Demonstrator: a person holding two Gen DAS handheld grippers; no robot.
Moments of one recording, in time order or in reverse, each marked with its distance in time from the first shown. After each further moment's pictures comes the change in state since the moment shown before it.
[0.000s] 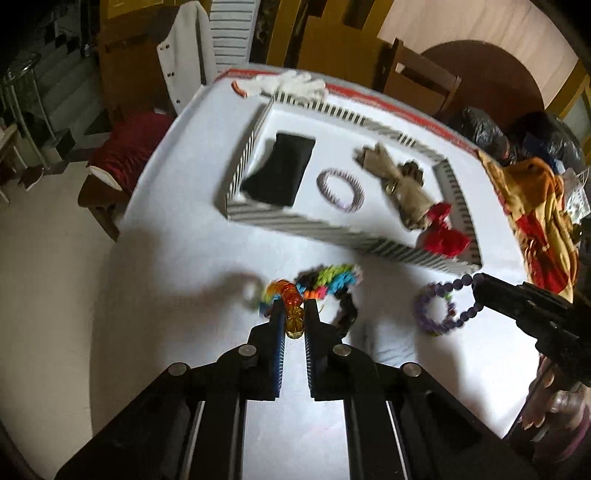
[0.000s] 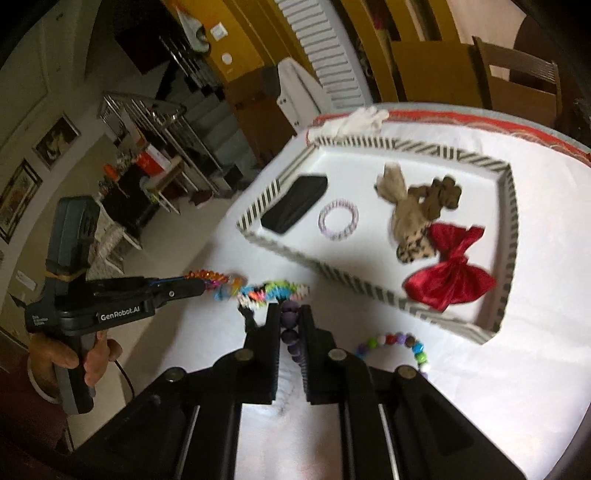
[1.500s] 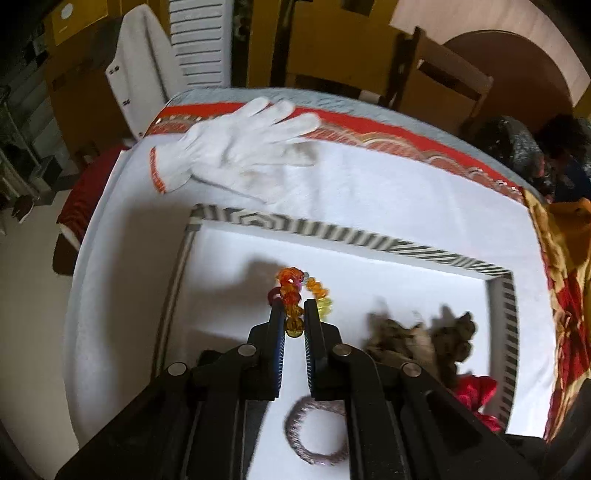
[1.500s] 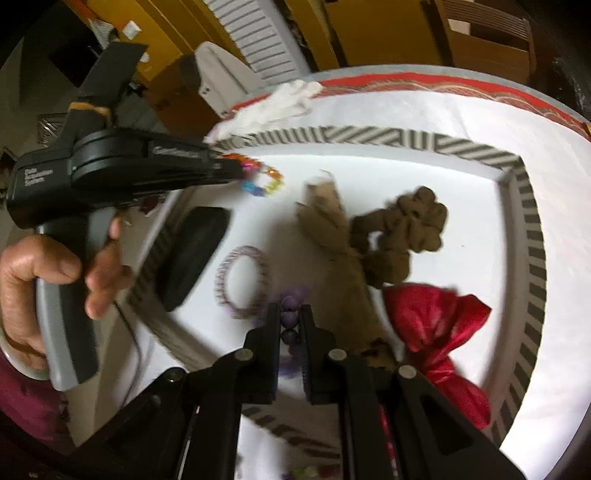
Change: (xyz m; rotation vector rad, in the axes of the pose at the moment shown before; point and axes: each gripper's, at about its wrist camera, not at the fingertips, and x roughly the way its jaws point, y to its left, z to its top) left arm 0.157 -0.039 0.206 0.034 0.058 0.062; right arm 0.104 -0.076 0.070 0.179 0.104 -0.172
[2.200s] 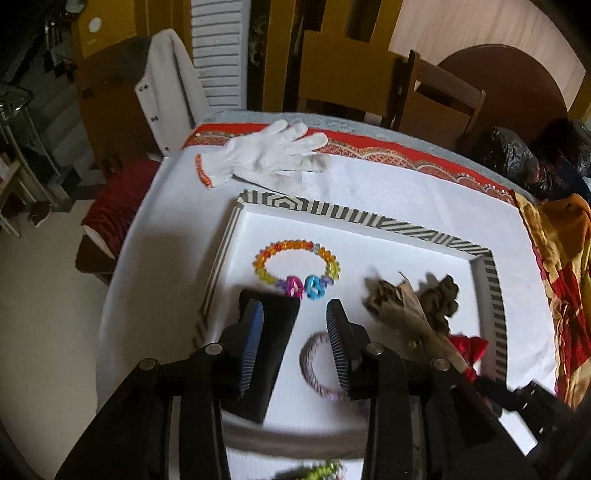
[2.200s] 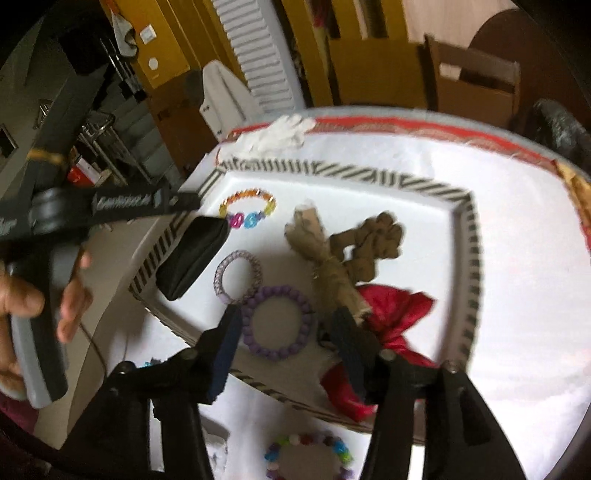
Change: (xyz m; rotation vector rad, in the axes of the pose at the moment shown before) left arm -0.073 0.002 -0.052 -0.006 -0.118 0.043; right arm -0.054 0.018 -0.018 -0.089 -0.132 -0.117
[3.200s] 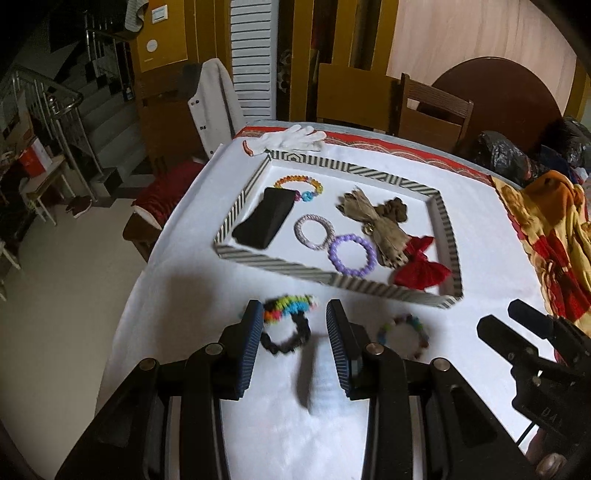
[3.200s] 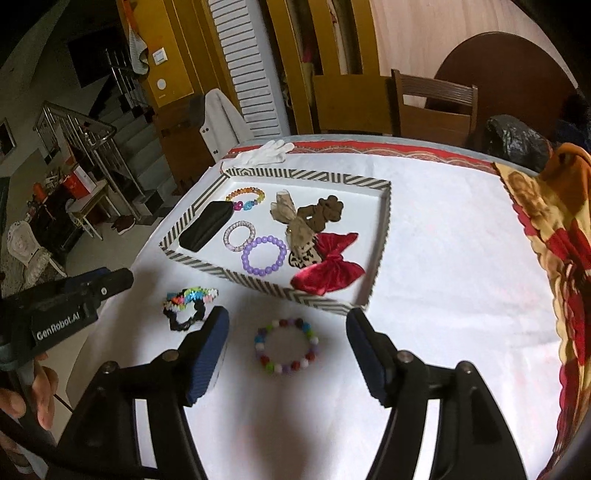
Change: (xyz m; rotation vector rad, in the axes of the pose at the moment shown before) left arm -0.137 -0.046 -0.168 -0.037 -0.123 0.105; right arm -0.132 -0.002 -0.092 -0.021 -0.100 -0.068
